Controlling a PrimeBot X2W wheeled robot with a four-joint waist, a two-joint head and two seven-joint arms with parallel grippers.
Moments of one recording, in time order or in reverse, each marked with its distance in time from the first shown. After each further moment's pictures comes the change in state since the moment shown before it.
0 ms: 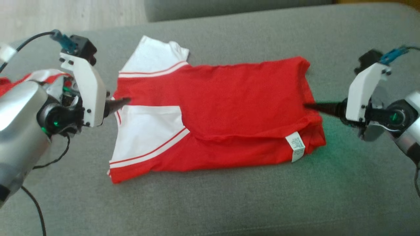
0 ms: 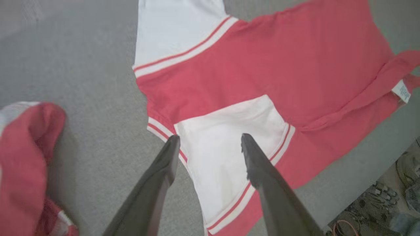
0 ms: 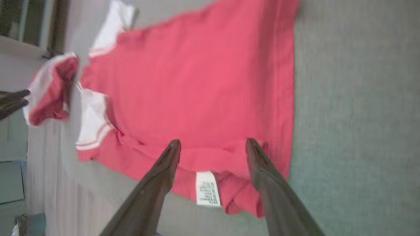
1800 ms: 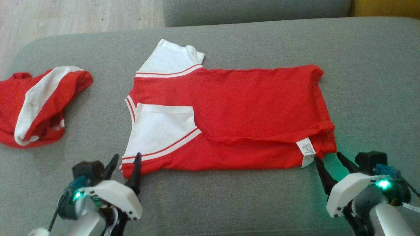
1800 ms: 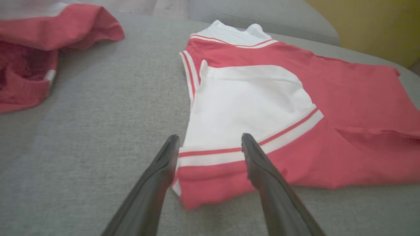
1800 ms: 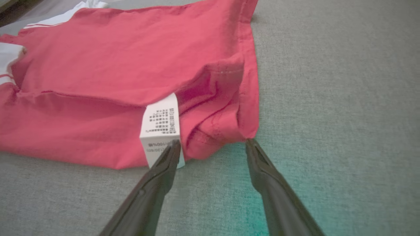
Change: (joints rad) left arm 0.806 -0.217 0.445 -0.221 0.419 0.356 -0.837; right arm 0.832 0.414 -0.955 -0.325 -1.331 0.000 -0.539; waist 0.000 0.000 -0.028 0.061
